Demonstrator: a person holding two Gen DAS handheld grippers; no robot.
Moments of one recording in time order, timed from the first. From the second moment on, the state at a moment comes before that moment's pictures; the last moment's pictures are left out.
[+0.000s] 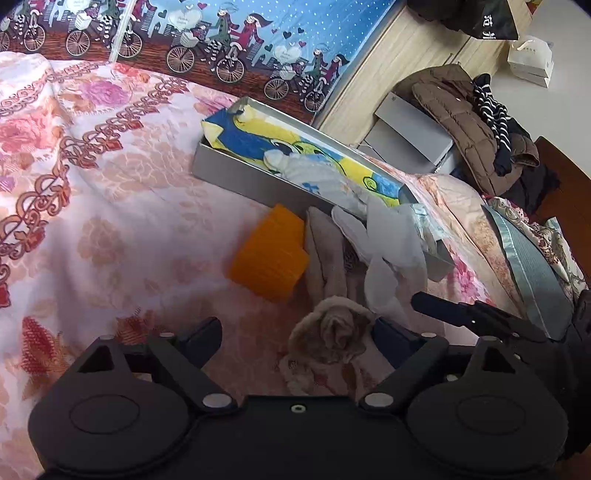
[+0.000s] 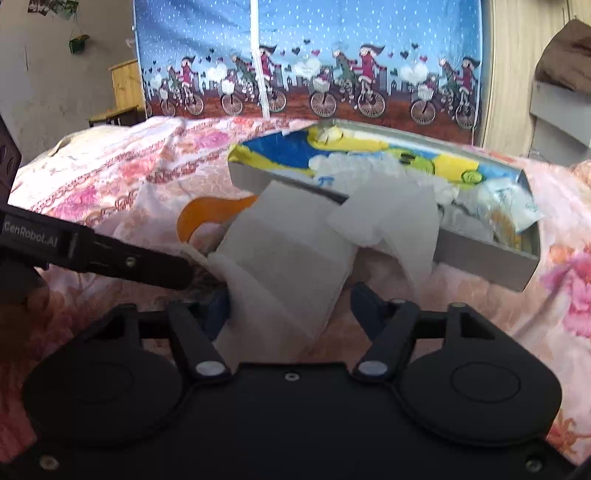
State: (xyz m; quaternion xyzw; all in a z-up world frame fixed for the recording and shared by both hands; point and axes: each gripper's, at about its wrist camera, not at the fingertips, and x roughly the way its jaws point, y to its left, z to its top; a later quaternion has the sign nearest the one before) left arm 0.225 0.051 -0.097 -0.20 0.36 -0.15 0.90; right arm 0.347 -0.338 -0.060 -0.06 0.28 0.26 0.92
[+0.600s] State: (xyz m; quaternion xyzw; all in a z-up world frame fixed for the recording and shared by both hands) left arm 0.219 0.010 -0.083 -0.14 0.34 -0.16 0.92; right arm 0.351 -0.343 -0.048 -0.10 0.26 0.21 0.94
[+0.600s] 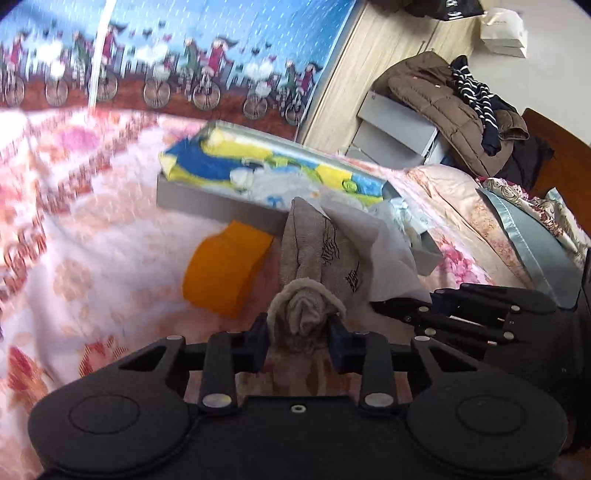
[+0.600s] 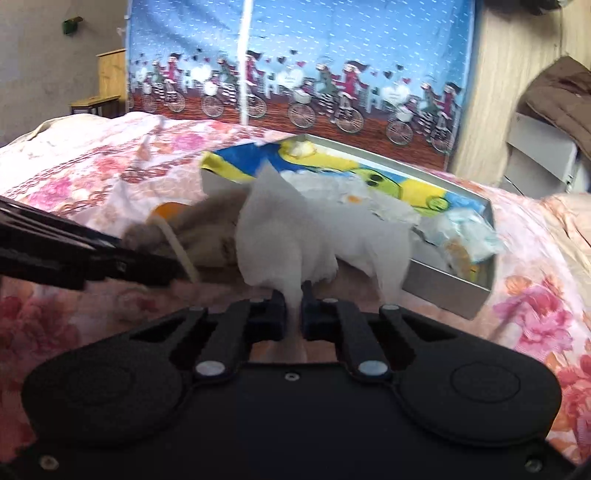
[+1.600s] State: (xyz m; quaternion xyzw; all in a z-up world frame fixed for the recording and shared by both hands) left arm 0.344 -0.061 -0.032 -0.09 0.26 -0.11 0.96; right arm 0.483 -0.426 -0.052 0.03 0.17 0.12 0.98
